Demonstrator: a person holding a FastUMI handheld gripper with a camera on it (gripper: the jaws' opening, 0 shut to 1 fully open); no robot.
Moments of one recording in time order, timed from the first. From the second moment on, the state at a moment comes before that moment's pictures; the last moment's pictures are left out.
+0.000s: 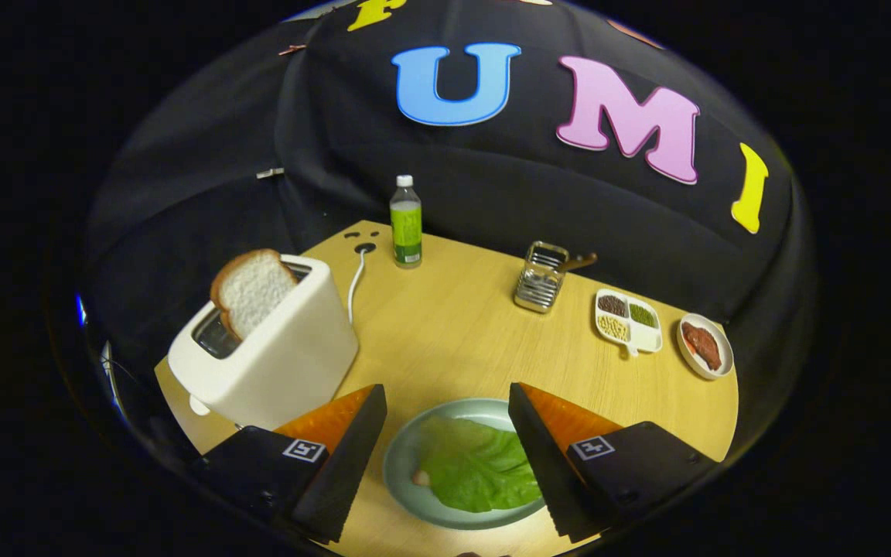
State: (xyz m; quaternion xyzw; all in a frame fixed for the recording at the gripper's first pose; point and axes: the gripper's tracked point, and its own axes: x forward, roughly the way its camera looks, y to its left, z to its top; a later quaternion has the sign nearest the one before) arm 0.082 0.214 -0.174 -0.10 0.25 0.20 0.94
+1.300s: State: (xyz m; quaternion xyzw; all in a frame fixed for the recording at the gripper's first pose) arm 0.088 0.429 -0.187 -0.16 0.24 0.31 0.91
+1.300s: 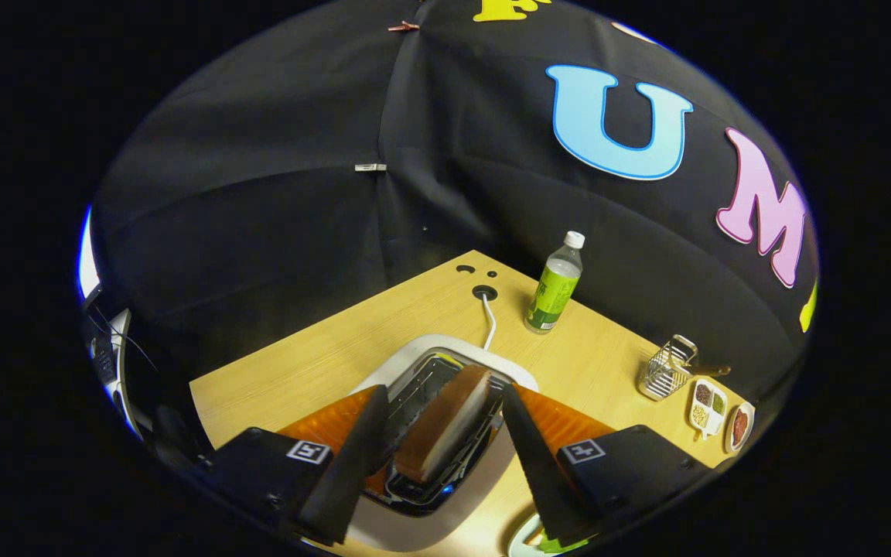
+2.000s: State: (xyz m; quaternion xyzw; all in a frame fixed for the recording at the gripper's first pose) arm 0.089 0.416 -0.197 -0.15 0.28 0.27 0.91
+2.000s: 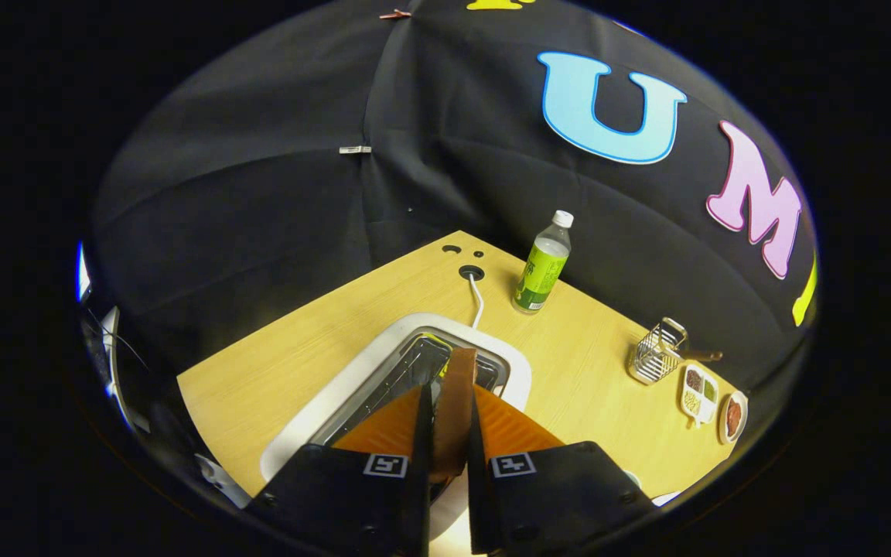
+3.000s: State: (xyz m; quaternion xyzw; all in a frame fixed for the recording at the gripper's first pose) arm 0.113 0.391 -0.088 -0.01 0.25 0.26 0.93
